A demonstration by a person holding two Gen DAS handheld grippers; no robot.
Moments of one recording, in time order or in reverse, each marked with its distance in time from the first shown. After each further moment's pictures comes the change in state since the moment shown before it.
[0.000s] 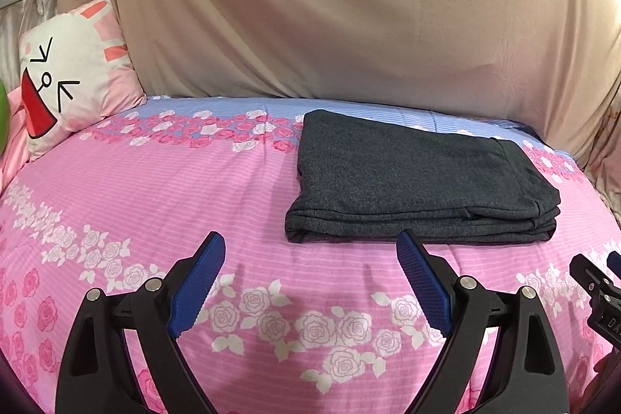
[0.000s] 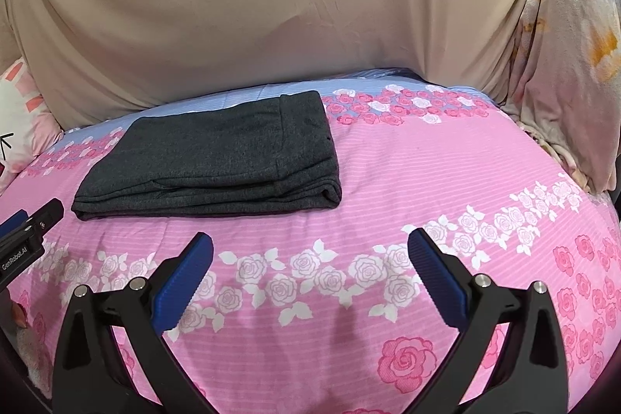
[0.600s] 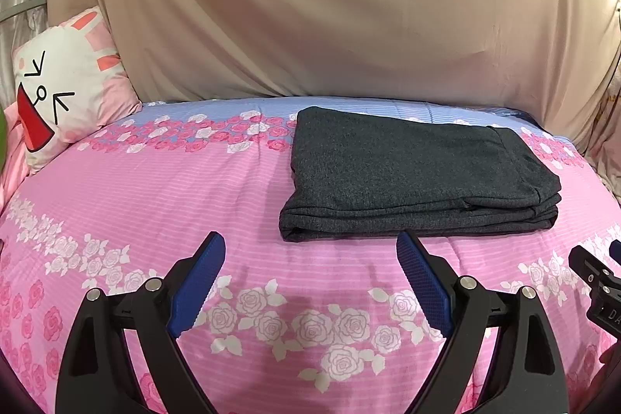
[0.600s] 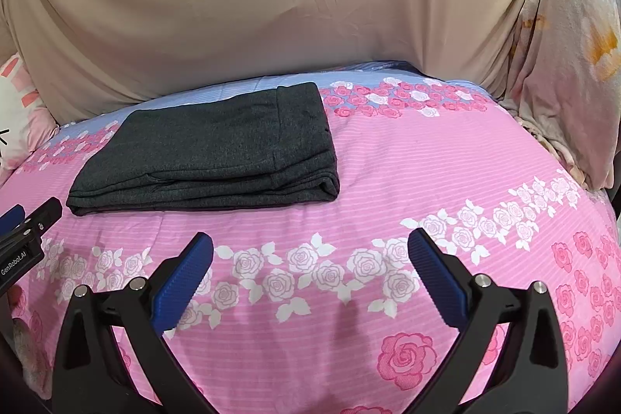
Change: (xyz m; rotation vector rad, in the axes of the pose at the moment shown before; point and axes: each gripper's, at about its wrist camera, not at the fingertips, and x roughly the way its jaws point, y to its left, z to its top) left arm 0.000 -0.007 0.001 0.054 0.009 0.002; right arm 0.004 0.002 -0.001 -0.006 0.027 -0.018
